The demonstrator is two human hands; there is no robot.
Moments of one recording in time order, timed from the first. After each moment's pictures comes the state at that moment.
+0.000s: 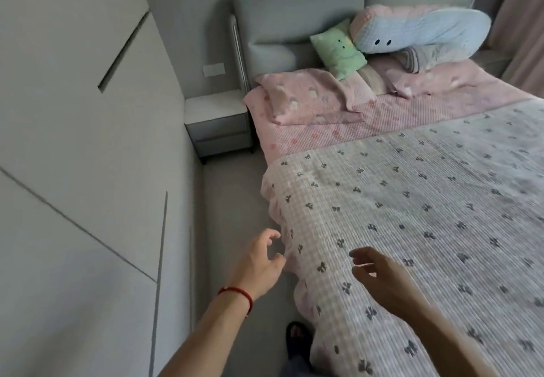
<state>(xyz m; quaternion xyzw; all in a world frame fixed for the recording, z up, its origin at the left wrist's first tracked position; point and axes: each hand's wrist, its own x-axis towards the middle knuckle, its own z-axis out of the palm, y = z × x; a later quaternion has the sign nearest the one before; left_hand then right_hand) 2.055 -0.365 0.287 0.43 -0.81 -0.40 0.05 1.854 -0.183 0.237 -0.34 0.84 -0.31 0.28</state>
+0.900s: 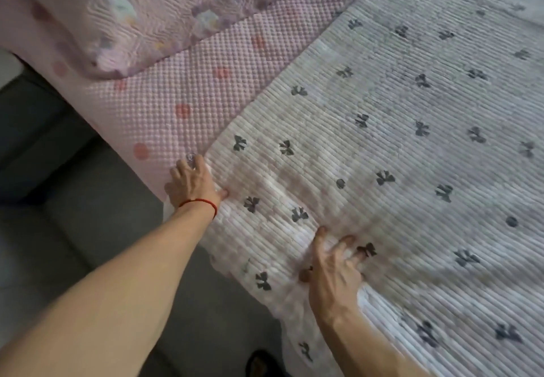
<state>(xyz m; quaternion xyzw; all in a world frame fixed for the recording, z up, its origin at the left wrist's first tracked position) 1.565 -0.864 -0.109 0.35 -0.92 -0.06 -0.18 1.649 -0.602 -0.142 0.00 0.96 0.00 0.29</state>
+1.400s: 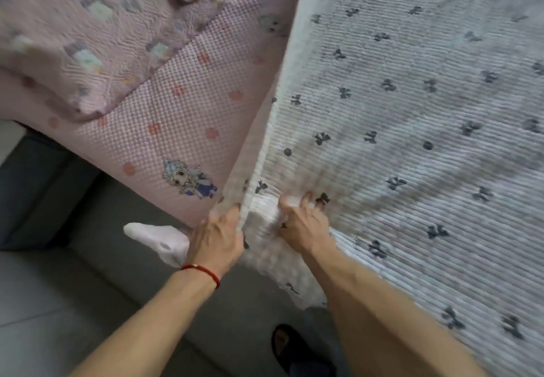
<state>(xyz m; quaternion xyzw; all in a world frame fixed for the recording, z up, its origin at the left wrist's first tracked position) 1.687 -0.731 -0.006 0.05 -0.98 -0.09 -0.16 1.636 -0.567 -0.114 -0.06 0.92 -0.15 0.35</state>
